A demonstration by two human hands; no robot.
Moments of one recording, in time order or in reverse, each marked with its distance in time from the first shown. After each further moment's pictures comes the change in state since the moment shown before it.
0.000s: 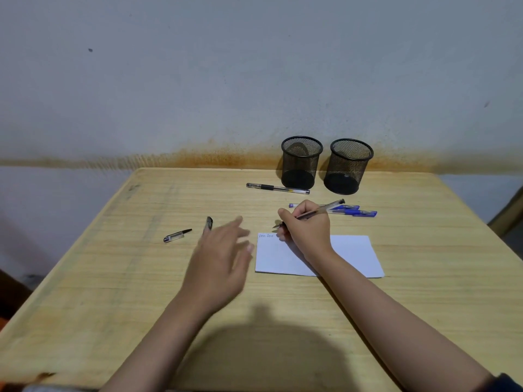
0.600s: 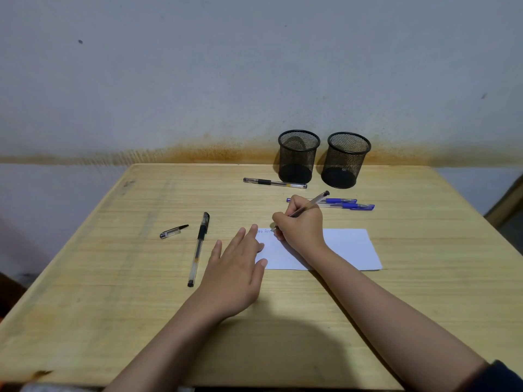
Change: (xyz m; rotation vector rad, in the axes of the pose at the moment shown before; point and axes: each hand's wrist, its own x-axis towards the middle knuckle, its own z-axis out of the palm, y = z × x) left_hand -0.007 0.012 0.020 0.204 -0.440 -0.080; right_hand -0.005 0.000 0.004 -0.338 0.002 -0.121
